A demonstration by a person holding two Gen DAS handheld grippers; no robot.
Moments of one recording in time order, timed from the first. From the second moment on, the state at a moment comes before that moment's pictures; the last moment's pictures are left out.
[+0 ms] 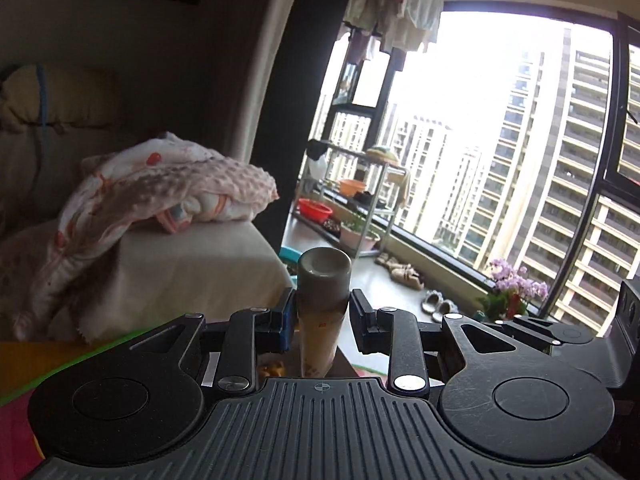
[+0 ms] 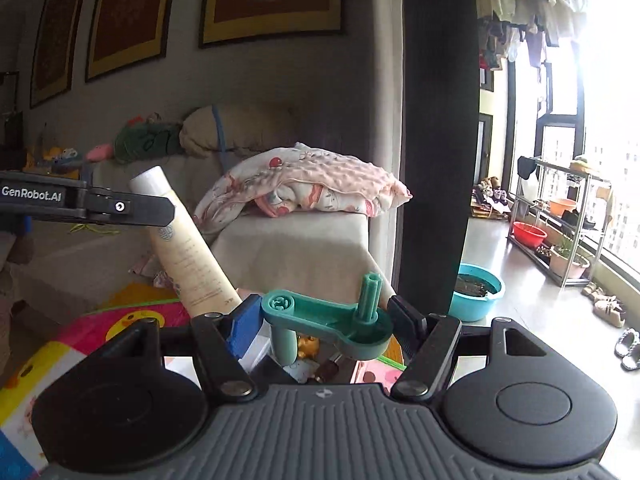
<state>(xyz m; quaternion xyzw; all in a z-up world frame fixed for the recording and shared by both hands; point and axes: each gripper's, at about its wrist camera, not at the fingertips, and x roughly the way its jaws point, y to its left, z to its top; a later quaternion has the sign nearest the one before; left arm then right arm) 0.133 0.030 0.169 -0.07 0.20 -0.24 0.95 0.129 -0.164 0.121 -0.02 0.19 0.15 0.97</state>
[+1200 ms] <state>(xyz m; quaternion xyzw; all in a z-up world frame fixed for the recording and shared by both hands) 0.220 0.049 0.058 -0.19 0.28 -0.23 0.91 0.191 -0.108 0.030 -0.08 0.29 0.20 0.93</state>
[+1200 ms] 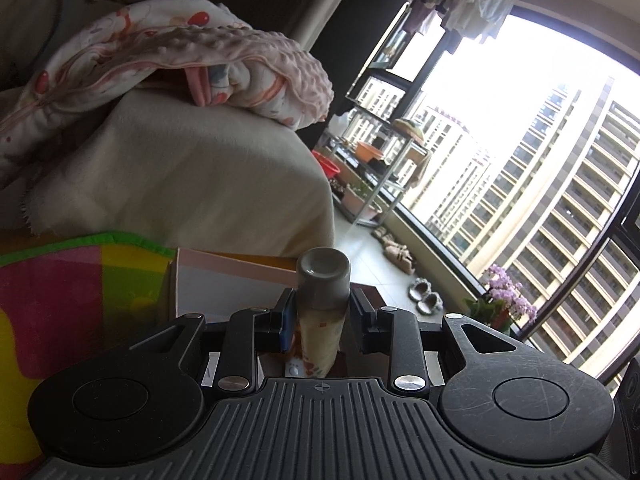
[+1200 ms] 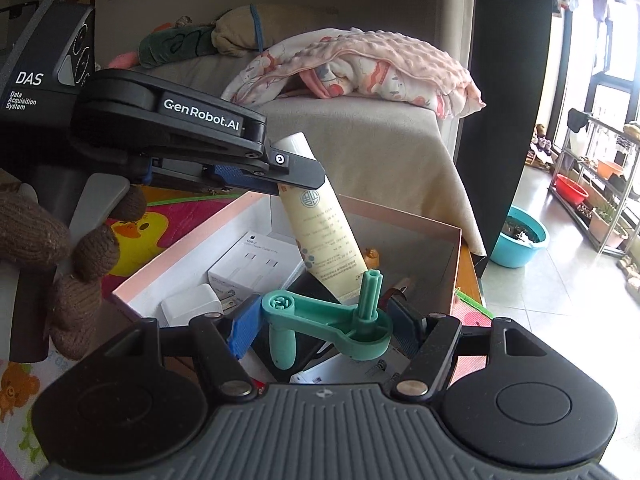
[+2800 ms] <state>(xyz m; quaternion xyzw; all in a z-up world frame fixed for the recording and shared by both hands) 0.000 0.061 0.002 0.02 0.35 -0.09 0.93 0.067 -0.120 -0.018 -0.04 0.37 0.11 0.92</state>
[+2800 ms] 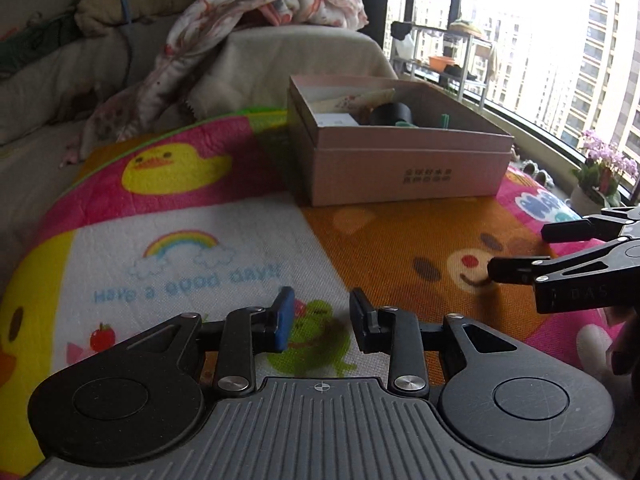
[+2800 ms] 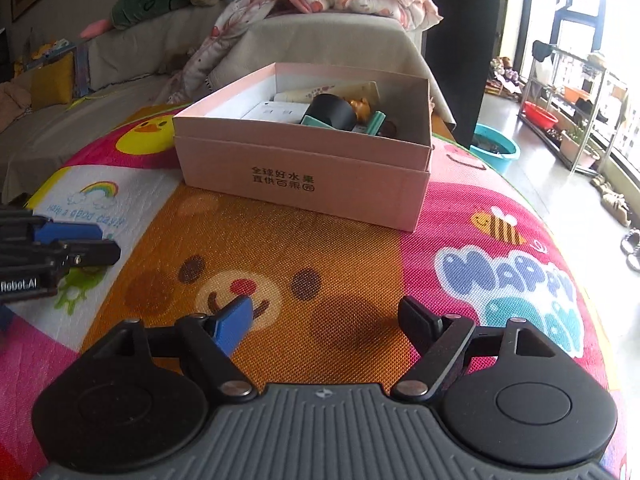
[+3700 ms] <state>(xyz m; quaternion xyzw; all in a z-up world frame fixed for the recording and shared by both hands) 0.009 0.015 -0.006 0.00 0.32 -0.02 0.95 0.066 -0.132 -0.029 0.00 0.34 0.06 0.94</state>
